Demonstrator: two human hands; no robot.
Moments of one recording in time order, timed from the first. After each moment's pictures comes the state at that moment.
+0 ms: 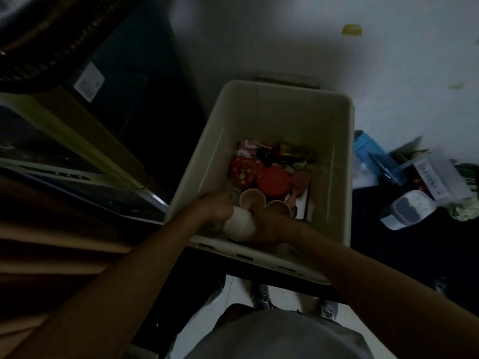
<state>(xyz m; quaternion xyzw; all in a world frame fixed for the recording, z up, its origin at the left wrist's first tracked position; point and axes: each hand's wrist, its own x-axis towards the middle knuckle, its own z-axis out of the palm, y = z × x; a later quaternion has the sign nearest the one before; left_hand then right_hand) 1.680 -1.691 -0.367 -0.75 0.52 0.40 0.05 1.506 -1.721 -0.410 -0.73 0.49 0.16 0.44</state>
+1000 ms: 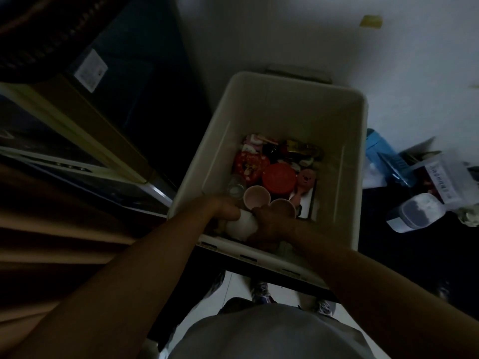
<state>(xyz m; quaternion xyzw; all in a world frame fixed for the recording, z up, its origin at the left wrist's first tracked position) 1.689 -1.704 -0.400 -0.70 0.47 0.51 0.15 1.516 -1.724 -0.418 -0.83 0.38 0.22 0.35</state>
